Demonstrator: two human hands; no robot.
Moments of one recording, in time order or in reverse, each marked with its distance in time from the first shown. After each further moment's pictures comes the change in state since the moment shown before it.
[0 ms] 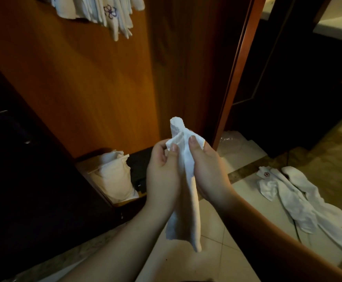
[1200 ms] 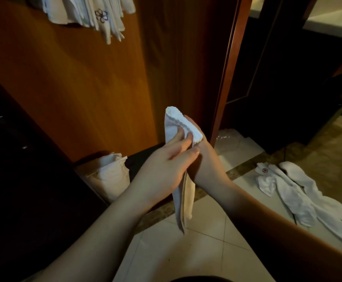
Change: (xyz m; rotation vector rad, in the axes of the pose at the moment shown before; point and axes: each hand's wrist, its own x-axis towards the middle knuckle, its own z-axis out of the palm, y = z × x) left_hand -0.001 0.048 -0.017 0.231 -0.573 0.033; right_hand 0.000 0.004 -0.026 -0.501 -0.168 -0.105
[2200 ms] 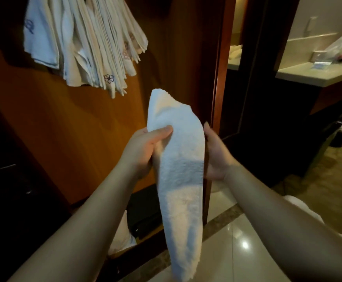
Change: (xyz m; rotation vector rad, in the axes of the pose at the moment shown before) left_hand 0.076 0.054 -0.061 -0.508 0.083 0.070; right_hand 0.075 -0.035 -0.082 1.032 -0.379 0.161
